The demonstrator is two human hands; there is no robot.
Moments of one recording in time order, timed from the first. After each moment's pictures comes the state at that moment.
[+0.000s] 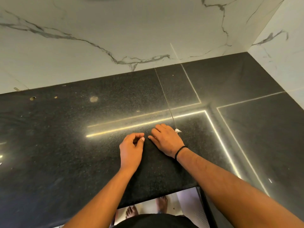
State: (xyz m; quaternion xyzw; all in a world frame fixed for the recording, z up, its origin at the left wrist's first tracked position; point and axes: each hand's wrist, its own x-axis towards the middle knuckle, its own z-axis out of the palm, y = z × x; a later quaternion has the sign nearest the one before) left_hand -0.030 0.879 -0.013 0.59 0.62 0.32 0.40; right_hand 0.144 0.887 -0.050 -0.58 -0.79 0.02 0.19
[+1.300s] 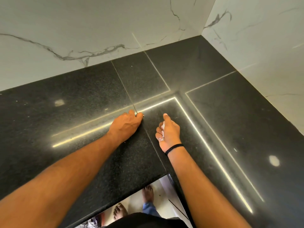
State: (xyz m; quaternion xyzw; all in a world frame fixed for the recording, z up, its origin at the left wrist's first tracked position) left_hand 0.080 0.949 -0.024 0.96 0.29 -0.05 -0.01; right_hand 0.206 0.833 -0.004 -0.55 0.10 0.48 0.68
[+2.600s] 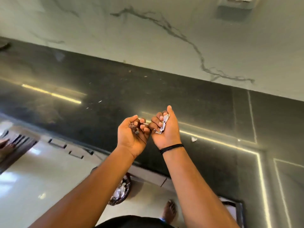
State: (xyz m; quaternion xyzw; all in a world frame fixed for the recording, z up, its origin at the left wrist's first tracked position) left_hand -0.203 0.797 0.091 -0.03 0.33 0.64 0.69; right_hand -0.102 0.839 0.096 -0.31 -0.04 0.80 0.52
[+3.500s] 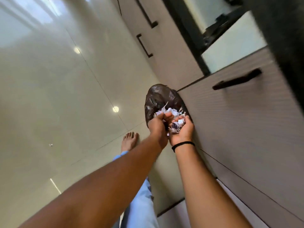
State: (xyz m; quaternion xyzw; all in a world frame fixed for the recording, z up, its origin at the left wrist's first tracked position) left_hand -0.439 0.639 -0.347 -0.44 0.46 0.60 0.49; right_hand -0.397 0.684 -0.350 -0.62 -0.04 0.74 0.24
